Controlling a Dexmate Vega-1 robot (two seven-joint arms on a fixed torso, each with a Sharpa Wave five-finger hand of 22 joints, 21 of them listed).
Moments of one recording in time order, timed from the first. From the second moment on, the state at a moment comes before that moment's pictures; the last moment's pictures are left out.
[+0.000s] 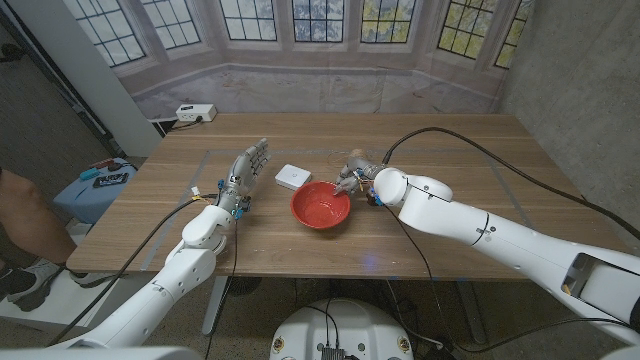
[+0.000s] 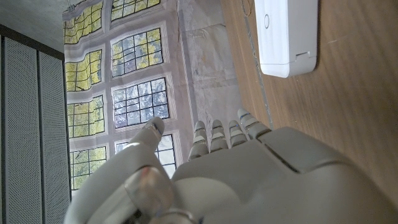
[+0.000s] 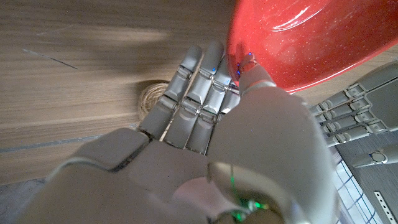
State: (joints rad) left arm 1.01 0.54 0.33 -1.39 -0.69 -0.43 -0.09; left_hand 0.38 0.19 0.62 -0.03 0.18 0.15 0.03 0.18 0.18 0.07 0.08 0.21 0.19 -0.02 0.10 0.18 0.17 0.09 0.07 0.20 0.17; right arm -0.54 -0.65 -1.00 -2.08 -0.08 -0.96 0.01; right_hand 1.26 0.06 0.25 -0.16 0.18 1.07 -0.05 0.28 0.26 1.04 -0.13 0.65 0.54 1.10 -0.20 0.29 0.67 0.80 -0.09 0.65 0.19
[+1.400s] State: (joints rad) left arm 1.02 0.54 0.33 -1.38 -0.70 -0.45 -0.10; left_hand 0.38 0.19 0.62 -0.03 0.18 0.15 0.03 0.18 0.18 0.07 0.08 0.21 0.19 -0.02 0.10 0.18 0.17 0.09 0.07 0.20 0.17; right arm -0.52 -0.67 -1.06 -2.08 -0.08 -0.99 0.00; right_hand 1.26 0.07 0.25 -0.15 0.18 1.06 -0.06 0.27 0.27 1.04 -0.14 0.65 0.54 1.11 -0.20 0.27 0.66 0.79 -0.09 0.66 0.19
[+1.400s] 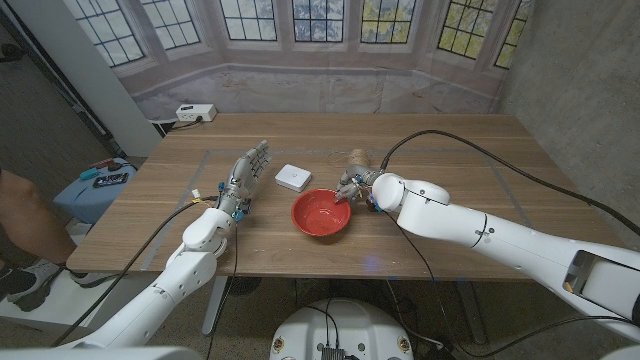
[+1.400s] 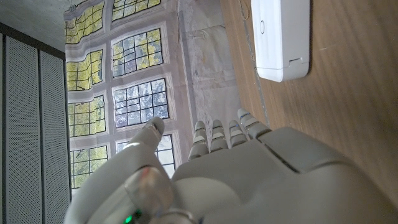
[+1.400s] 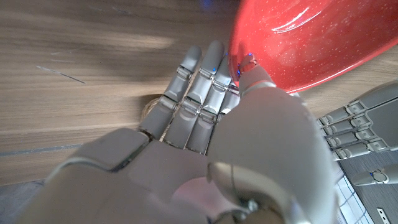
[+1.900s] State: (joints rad) left arm 1.04 0.54 0.32 -1.40 -0.70 -0.45 -0.09; left_hand 0.38 0.19 0.62 -0.03 0.18 0.15 0.03 0.18 0.18 0.07 0.08 0.21 0.19 -0.02 0.10 0.18 0.17 0.09 0.07 0.20 0.17; right arm -0.53 -0.68 -1.06 -2.10 -0.08 -0.99 -0.01; right_hand 1.25 0.08 0.24 -0.14 0.18 1.00 -0.05 0.24 0.27 1.03 -0.13 0.64 0.53 1.11 -0.21 0.26 0.67 0.79 -0.09 0.67 0.19
